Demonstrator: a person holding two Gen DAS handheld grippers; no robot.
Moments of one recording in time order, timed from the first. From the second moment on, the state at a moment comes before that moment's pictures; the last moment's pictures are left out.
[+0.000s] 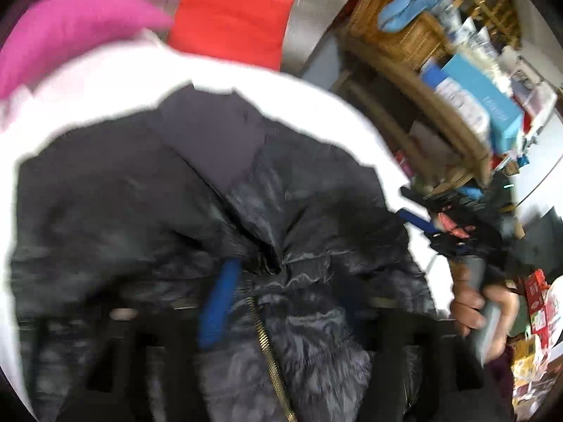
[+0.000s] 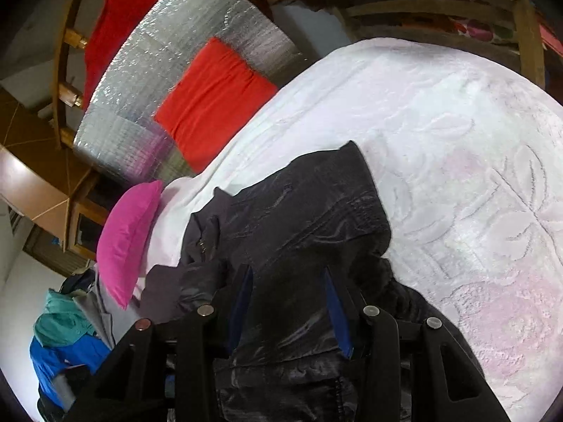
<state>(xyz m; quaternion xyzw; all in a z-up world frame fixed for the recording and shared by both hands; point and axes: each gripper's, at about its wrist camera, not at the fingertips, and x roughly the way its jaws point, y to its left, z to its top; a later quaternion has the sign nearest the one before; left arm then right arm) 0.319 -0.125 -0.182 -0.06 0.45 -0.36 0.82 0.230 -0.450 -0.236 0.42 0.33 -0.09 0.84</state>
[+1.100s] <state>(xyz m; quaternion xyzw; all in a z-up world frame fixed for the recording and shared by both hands) 0.392 -0.001 -0.267 -0.06 0.54 -0.10 0.84 0.254 -0.403 -0.239 0.36 0.33 -0.10 0.87</state>
